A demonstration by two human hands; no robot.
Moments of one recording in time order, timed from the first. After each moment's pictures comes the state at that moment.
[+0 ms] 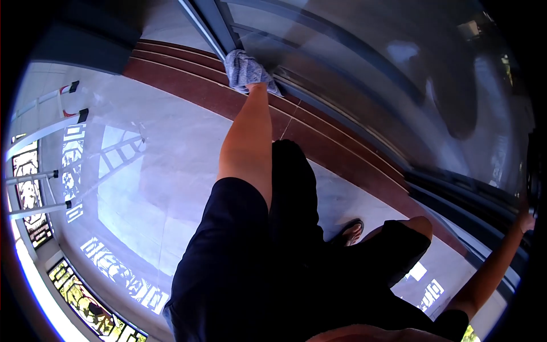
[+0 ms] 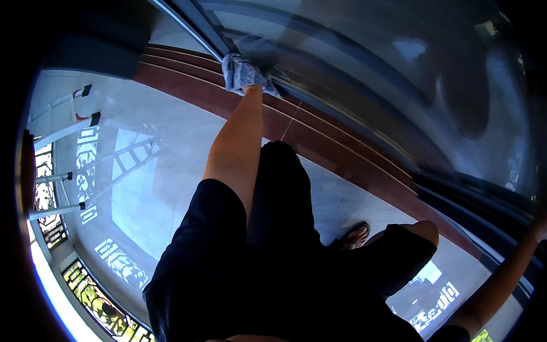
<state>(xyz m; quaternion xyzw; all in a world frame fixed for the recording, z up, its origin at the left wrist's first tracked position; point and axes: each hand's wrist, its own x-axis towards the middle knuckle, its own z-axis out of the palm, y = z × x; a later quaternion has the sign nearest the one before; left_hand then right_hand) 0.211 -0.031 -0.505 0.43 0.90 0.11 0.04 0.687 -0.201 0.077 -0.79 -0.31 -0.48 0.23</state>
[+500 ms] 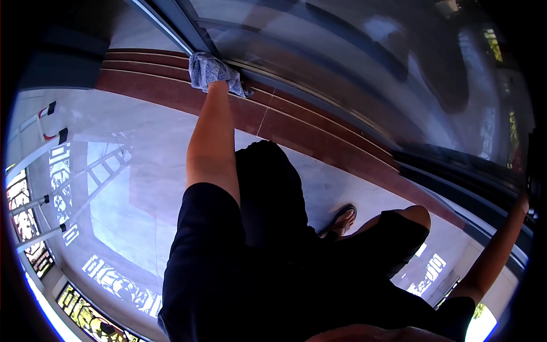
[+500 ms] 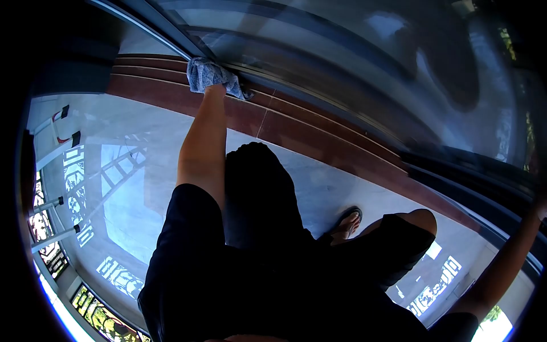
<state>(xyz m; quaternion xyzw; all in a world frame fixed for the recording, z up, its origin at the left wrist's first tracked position) 0.157 -0.055 -0.561 0.59 0.78 -0.04 0.17 0.816 -0.197 0.073 -0.65 -0.35 -0.68 0.08</state>
